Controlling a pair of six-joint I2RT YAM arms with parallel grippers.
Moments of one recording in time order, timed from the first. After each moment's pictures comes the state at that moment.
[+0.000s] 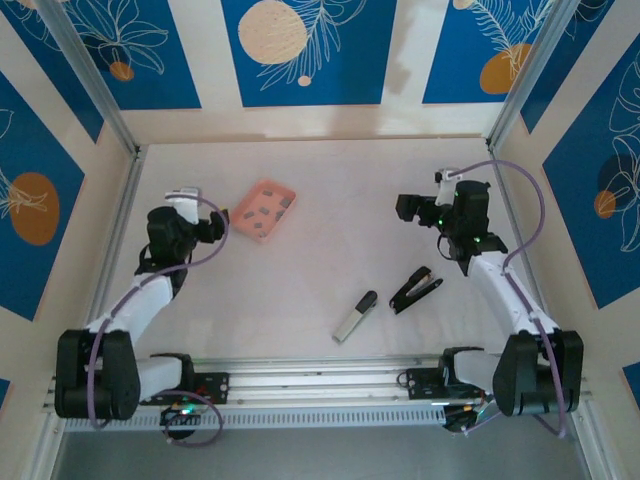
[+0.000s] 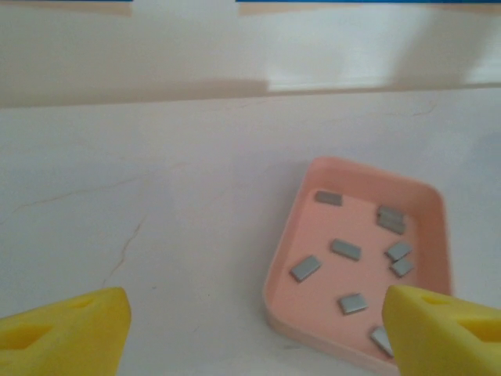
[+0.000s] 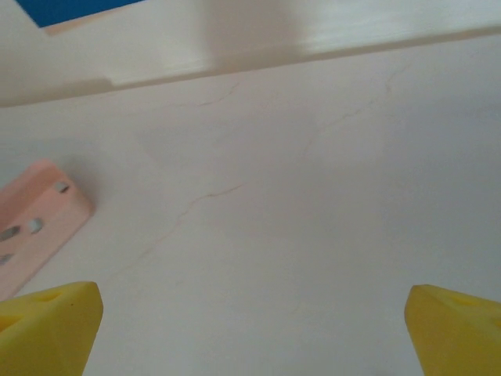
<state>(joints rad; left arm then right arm) -0.06 1.17 0.61 0.21 0.16 -0.05 0.06 1.16 0.83 -0.19 -0.24 0.21</state>
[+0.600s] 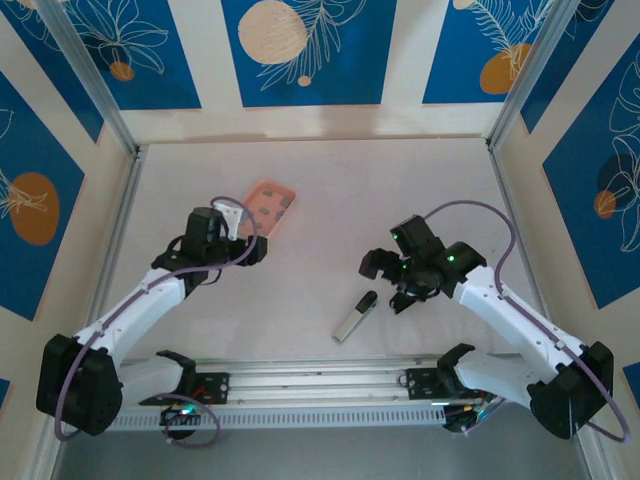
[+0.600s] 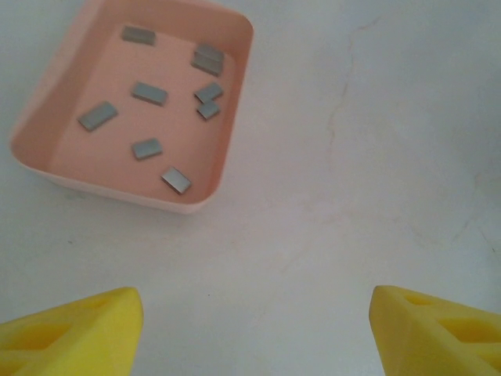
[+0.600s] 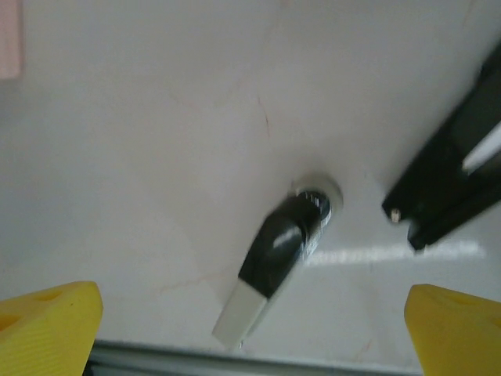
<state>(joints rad) -0.38 1.14 0.73 -0.29 0.16 -0.20 0.61 1.06 0.91 -0.97 -0.09 0.96</state>
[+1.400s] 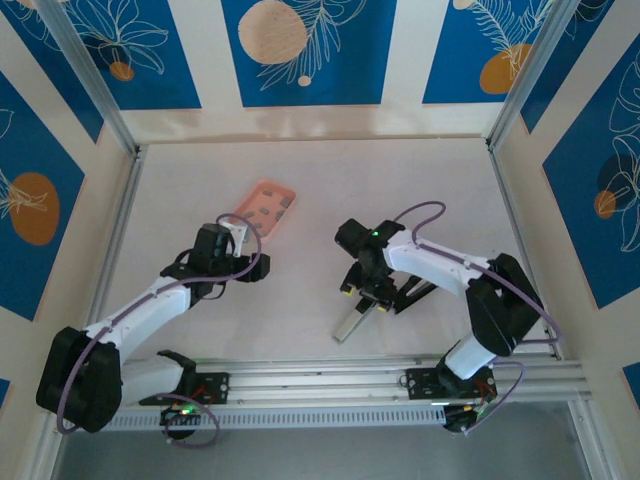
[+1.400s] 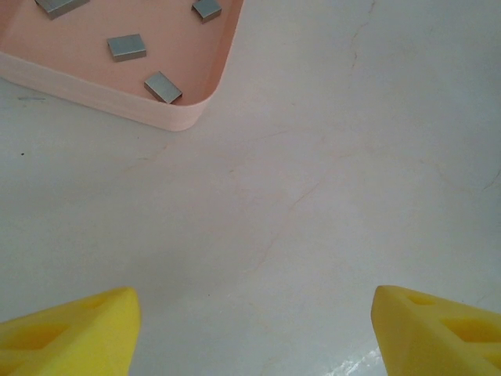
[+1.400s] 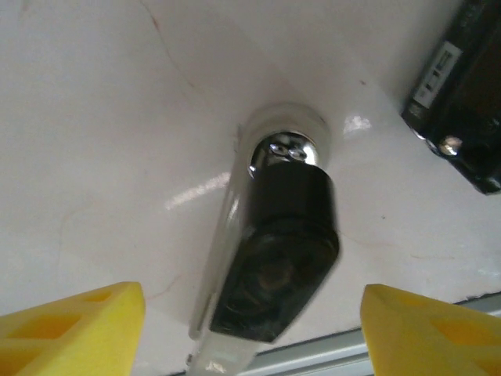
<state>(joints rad) -0.41 1.15 0.60 -0.24 0.16 -0.26 0.73 1.59 1.10 -1.09 -0.08 1.19</state>
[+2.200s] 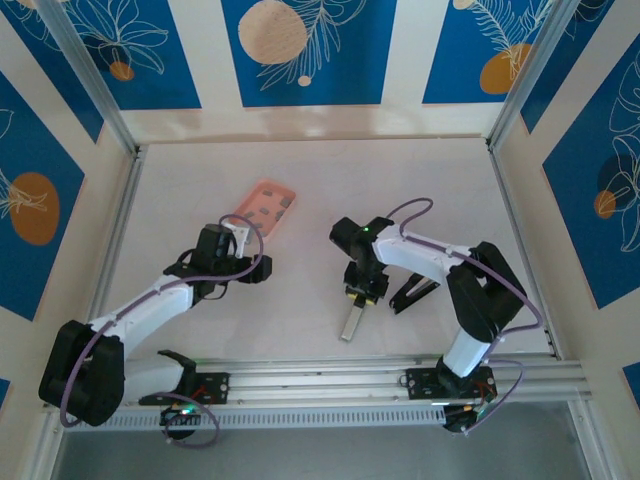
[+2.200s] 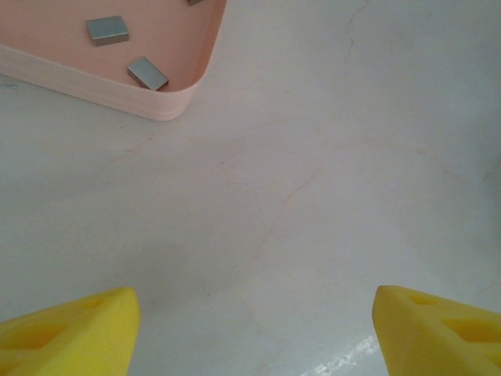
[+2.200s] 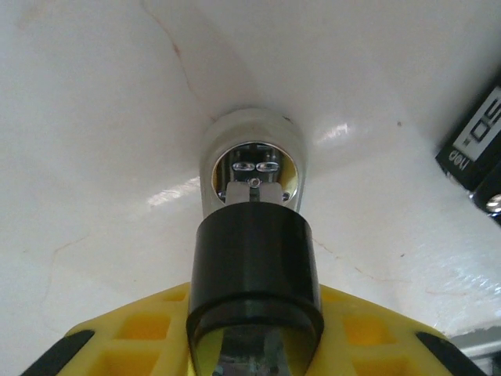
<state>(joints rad) -0.41 1.19 0.60 -0.22 0.19 -0.26 0.72 1.67 1.13 -1.07 -0.07 1.12</state>
